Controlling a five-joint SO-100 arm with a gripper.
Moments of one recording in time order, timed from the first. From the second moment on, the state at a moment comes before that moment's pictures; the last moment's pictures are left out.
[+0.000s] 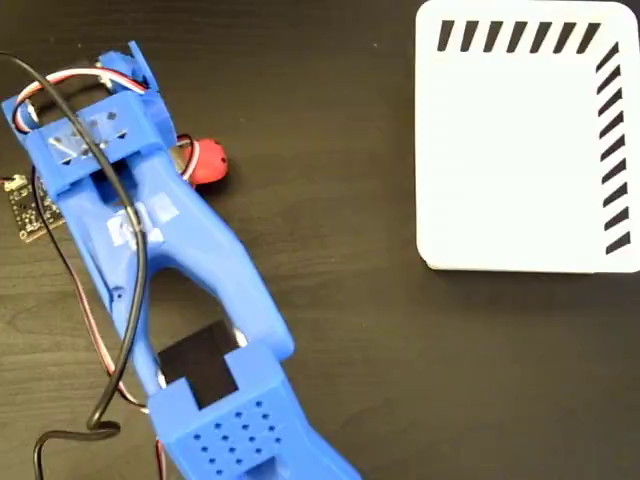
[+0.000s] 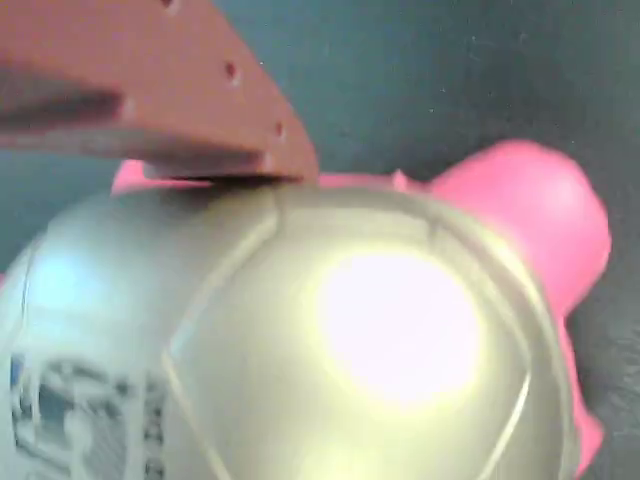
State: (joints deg) arm -18.5 55.1 65.7 86.1 2.7
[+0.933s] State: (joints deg) arm -13.8 70.4 62.6 89.6 3.3
